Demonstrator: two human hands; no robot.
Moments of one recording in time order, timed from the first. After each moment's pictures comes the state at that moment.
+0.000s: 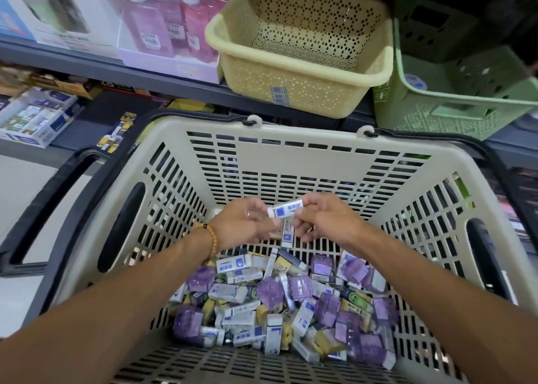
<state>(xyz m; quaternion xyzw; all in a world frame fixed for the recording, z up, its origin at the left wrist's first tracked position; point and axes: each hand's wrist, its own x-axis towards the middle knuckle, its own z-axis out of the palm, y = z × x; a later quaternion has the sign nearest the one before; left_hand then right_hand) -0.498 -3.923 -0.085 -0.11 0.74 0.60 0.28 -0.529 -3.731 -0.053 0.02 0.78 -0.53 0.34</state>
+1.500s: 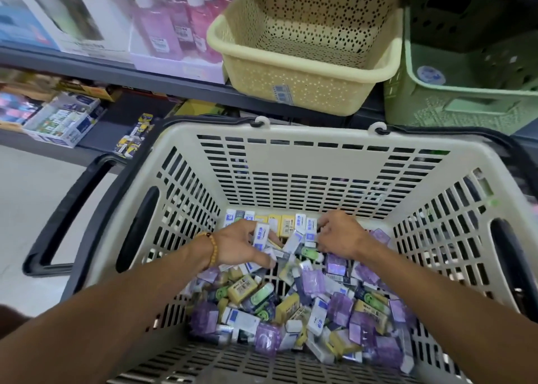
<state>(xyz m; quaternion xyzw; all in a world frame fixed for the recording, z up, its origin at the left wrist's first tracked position) -0.478 -3.931 -0.086 -0.07 0.80 0.47 0.36 -0.535 -3.711 -0.096 -0.01 0.89 -0.29 0.35</state>
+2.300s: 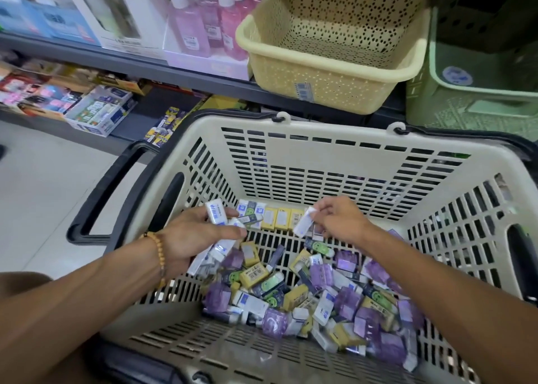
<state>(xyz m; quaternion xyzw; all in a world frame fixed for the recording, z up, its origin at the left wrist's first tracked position) -0.425 -3.969 -0.021 -0.33 0.64 0.66 0.21 -0.537 -3.729 -0.091 -0.02 0.84 -0.43 0.33</state>
